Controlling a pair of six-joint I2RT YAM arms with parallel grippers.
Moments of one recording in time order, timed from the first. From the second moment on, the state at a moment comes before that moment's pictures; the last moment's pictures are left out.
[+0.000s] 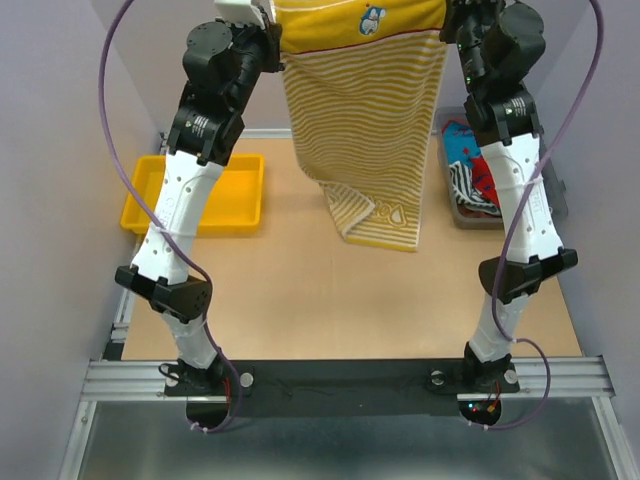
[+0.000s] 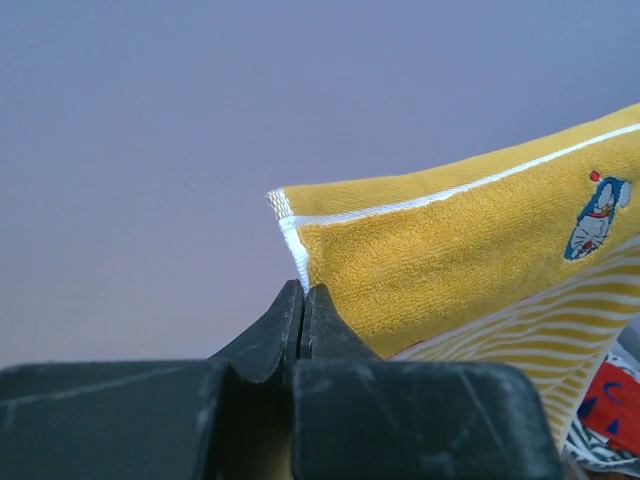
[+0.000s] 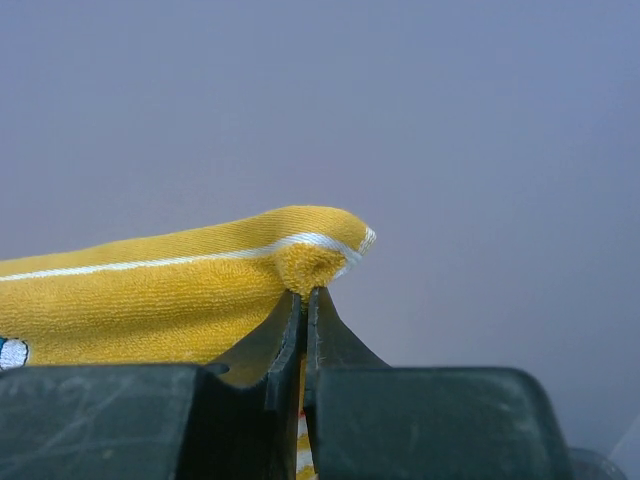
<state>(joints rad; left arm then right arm) -0.43 1.77 2.34 -0.40 -0.13 -0.10 0.30 1.89 2.50 -0.25 0.23 -0.10</state>
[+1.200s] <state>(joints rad) -0.44 1.24 2.07 -0.23 0.23 -0.14 0.32 1.35 2.18 -0.15 -0.20 -0.02</state>
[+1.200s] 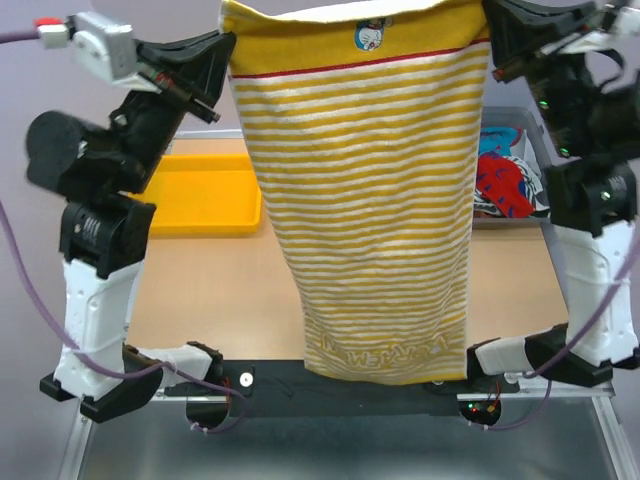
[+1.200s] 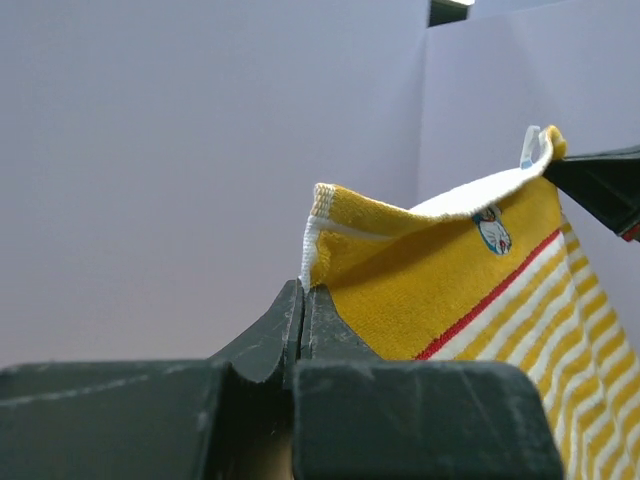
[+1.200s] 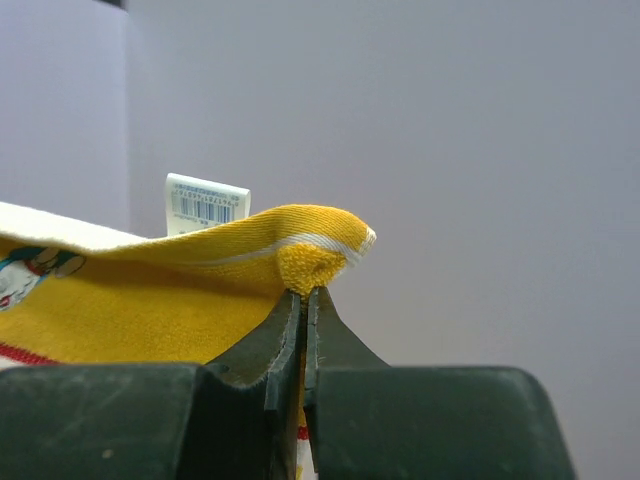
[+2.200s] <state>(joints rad) -0.23 2.28 2.15 0.07 0.07 -0.25 0.22 2.14 1.85 0.27 0.09 -0.14</state>
